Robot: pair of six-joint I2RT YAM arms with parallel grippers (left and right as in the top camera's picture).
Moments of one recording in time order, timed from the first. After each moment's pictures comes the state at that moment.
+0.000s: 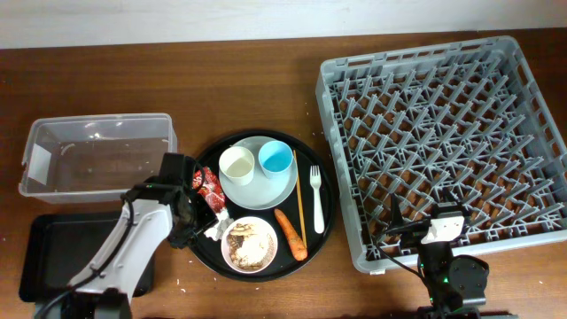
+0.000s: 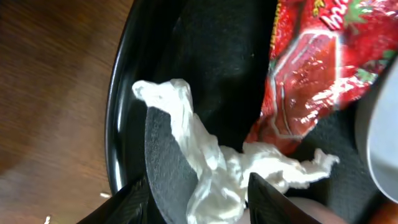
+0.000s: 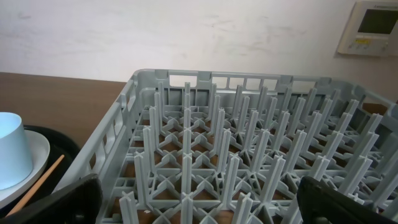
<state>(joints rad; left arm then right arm) -0.13 1.47 0.80 -0.82 0.07 -0.72 0.03 0.01 0.01 -0.07 -0.03 -0.05</state>
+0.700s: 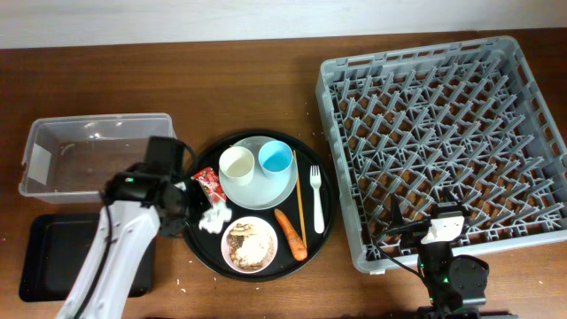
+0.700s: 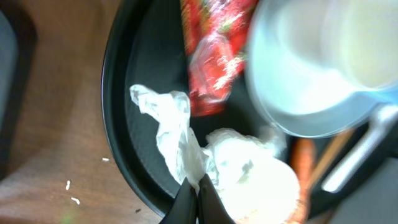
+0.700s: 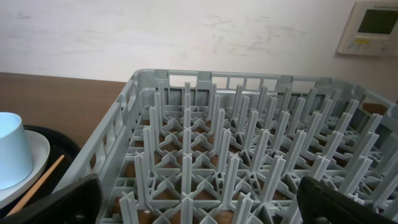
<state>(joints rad) -0.13 1.33 1.02 -1.06 0.13 -0.62 0.03 0.01 0.01 -0.07 -0.03 -0.05</state>
